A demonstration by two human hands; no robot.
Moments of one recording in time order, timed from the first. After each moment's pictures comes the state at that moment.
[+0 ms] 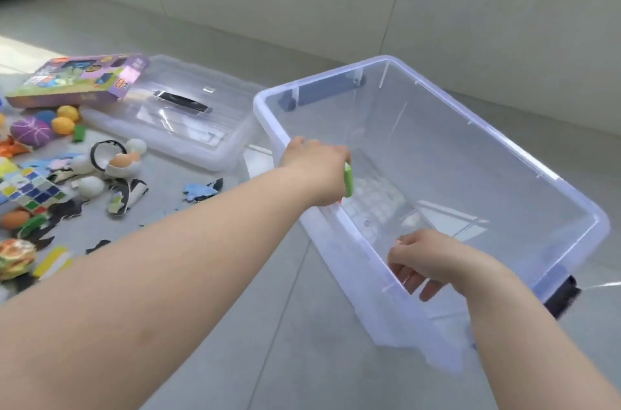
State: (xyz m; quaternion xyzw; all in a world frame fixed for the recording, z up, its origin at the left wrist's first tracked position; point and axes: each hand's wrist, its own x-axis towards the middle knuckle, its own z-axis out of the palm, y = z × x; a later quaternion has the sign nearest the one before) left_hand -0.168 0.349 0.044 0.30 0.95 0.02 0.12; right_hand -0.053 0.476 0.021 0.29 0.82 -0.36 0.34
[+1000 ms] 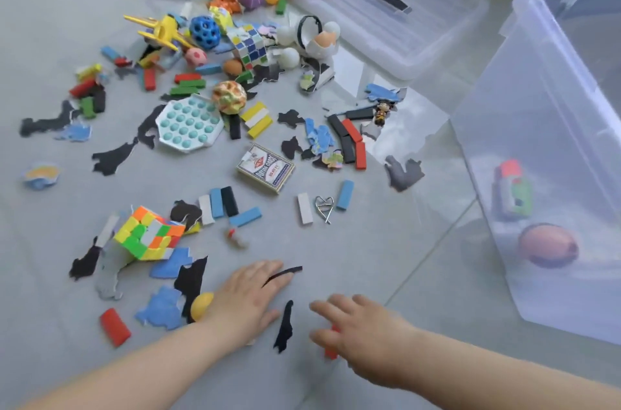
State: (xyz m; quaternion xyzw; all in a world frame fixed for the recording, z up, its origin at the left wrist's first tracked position) left_hand 0.064 0.019 -0.161 0.21 0.96 0.08 0.16; right_hand 0.045 0.240 -0.122 -0.50 0.84 -0.05 0.20
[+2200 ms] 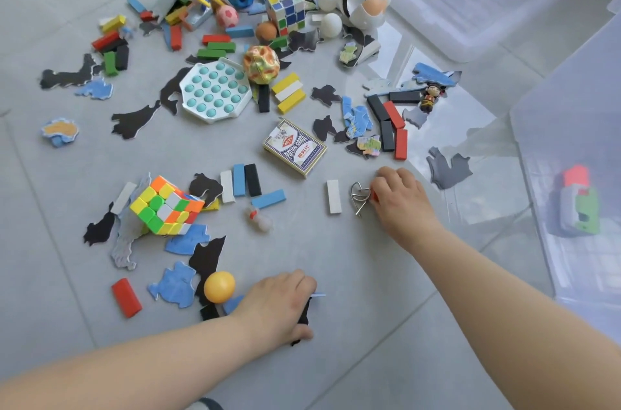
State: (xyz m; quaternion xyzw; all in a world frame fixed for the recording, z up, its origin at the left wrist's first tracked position) left_hand 0.058 0.046 -0.138 0.09 0.91 0.10 0.40; right_hand -0.085 0.206 -0.160 -0.26 0.96 -0.06 0.11
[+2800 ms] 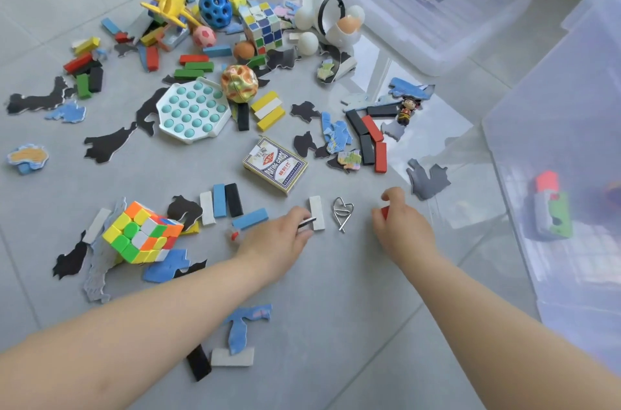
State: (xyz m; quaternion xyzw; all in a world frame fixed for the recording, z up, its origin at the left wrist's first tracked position) left_hand -0.024 0.044 -0.126 -0.07 0.94 0.22 0.25; right_hand -0.076 0.212 -0.144 0.04 0.95 -0.19 0.24
